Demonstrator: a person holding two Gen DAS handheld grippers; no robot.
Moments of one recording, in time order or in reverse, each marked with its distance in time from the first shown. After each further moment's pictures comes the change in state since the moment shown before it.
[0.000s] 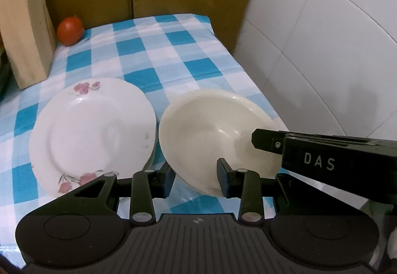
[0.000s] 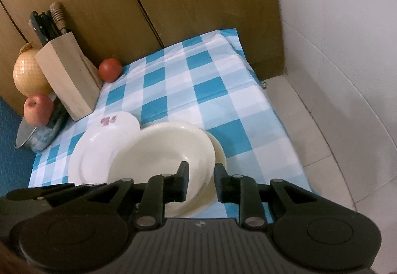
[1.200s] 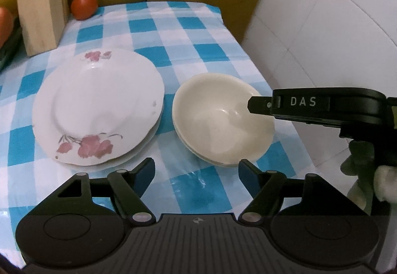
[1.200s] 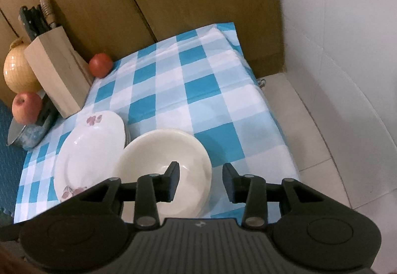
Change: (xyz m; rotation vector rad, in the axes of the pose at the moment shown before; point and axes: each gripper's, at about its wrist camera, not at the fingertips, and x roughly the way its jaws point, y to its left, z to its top) left arm -0.003 0.010 -0.022 -0.096 0.028 -0.014; right arm 0.026 -0.007 0.011 -0.034 0.048 0.001
